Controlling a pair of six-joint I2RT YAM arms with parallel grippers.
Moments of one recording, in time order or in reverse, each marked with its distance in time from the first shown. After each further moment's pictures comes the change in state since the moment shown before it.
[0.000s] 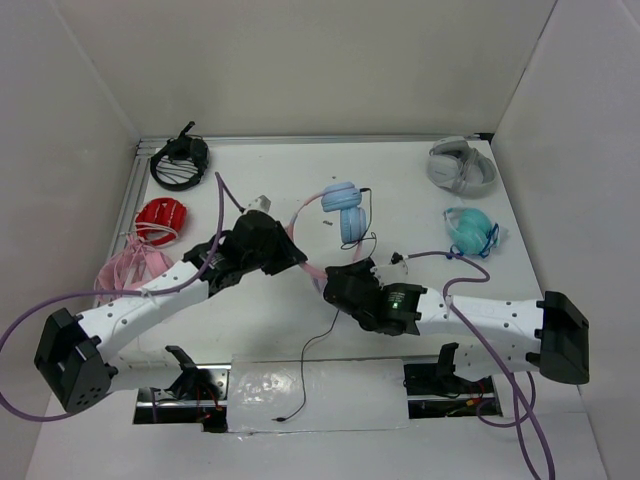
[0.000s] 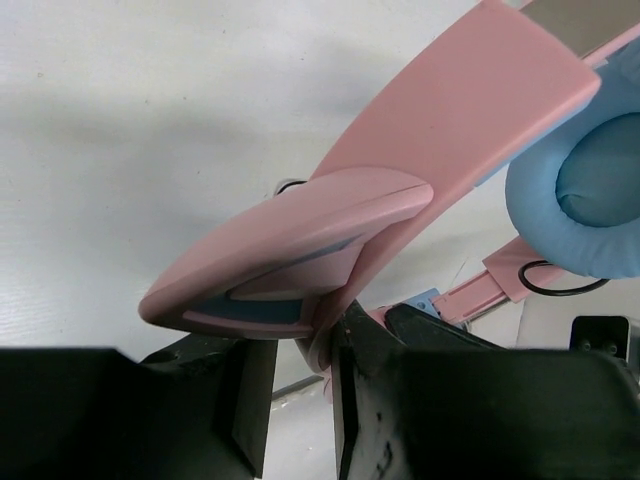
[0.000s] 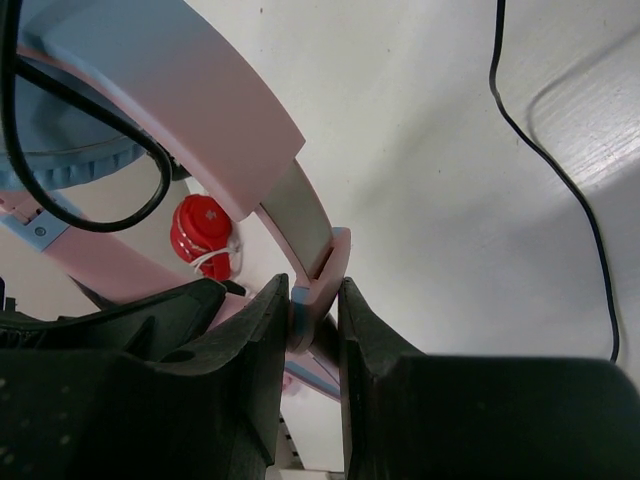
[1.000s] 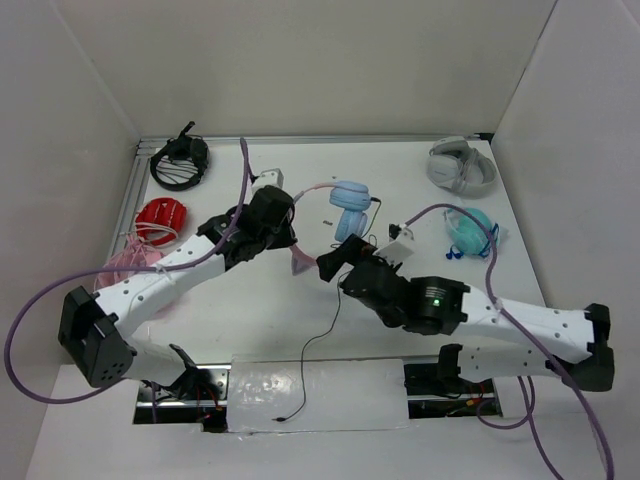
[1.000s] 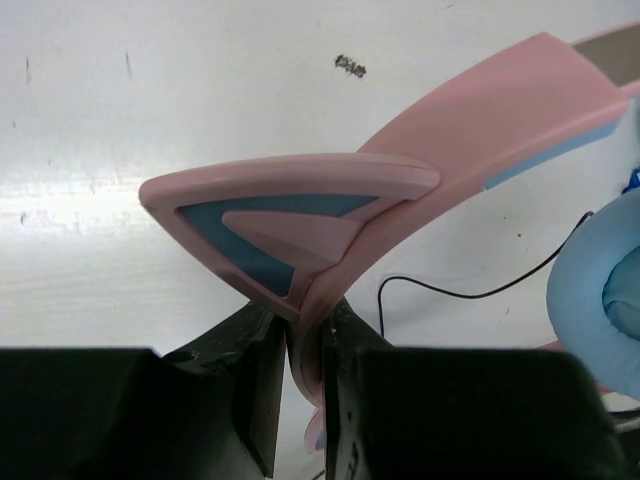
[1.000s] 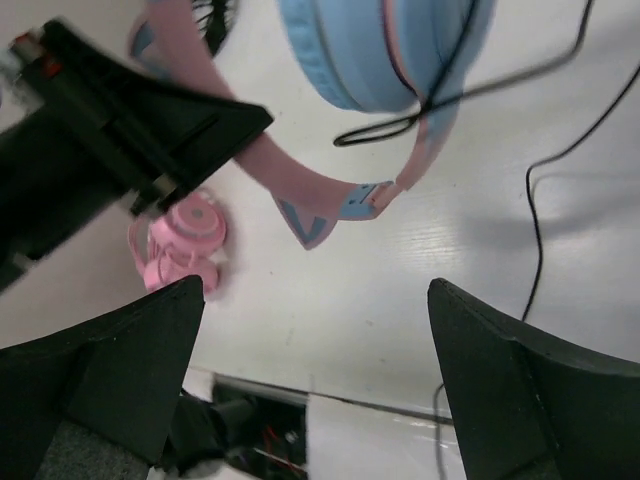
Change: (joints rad) left arm -0.013 0.169 0.283 -0.203 -0.279 0.295; right arm 0.055 -0.138 0.192 -0.154 -0.021 -0.550
